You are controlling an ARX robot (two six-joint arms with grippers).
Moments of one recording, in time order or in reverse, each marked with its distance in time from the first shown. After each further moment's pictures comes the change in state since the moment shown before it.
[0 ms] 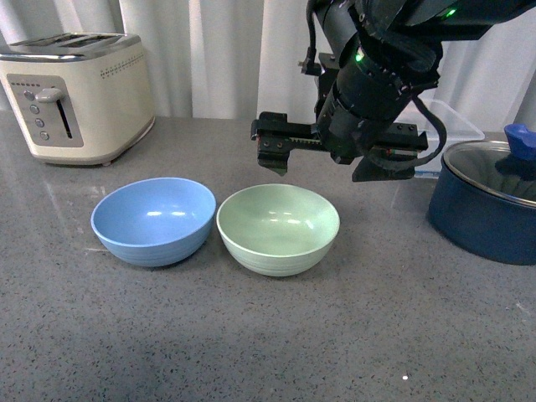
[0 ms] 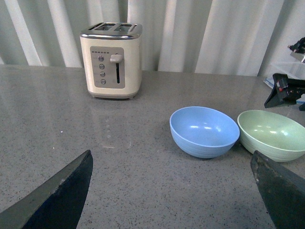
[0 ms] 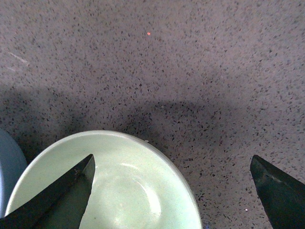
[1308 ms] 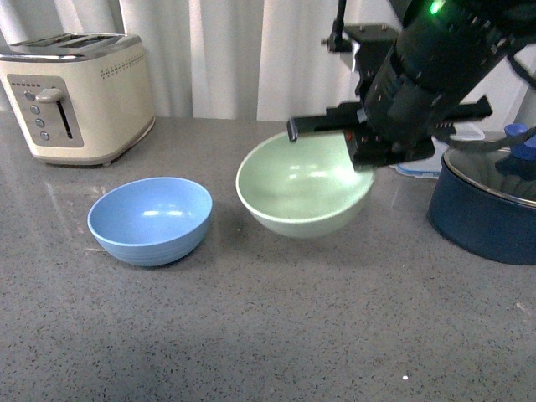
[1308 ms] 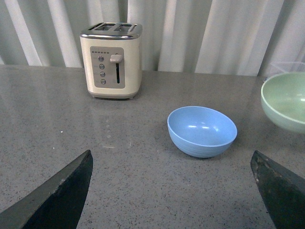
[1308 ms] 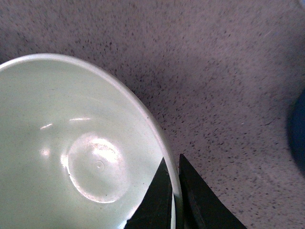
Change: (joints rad) left arm 0.000 0.000 0.000 0.000 0.000 0.000; right arm -0.005 -0.249 -0.194 -0.004 0.029 -0.197
